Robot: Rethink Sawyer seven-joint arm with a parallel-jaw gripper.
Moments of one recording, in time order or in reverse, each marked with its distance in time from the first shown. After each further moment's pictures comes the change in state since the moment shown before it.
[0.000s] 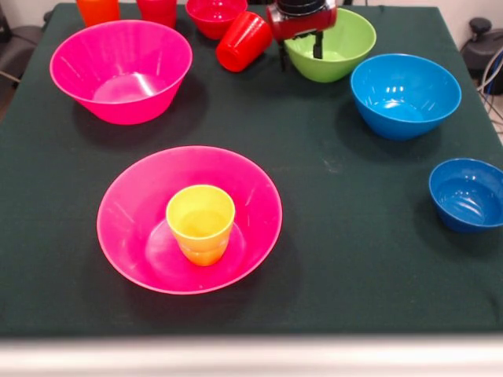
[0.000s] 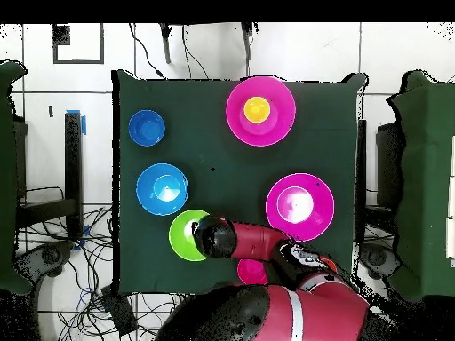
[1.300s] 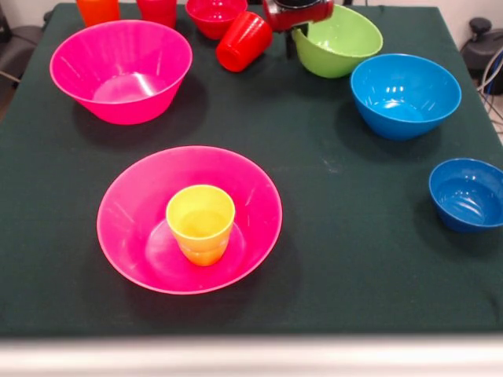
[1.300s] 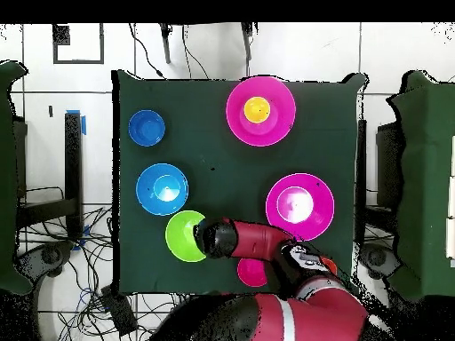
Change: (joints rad) arm 0.010 -0.048 -0.019 -0.004 0.010 0.117 0.000
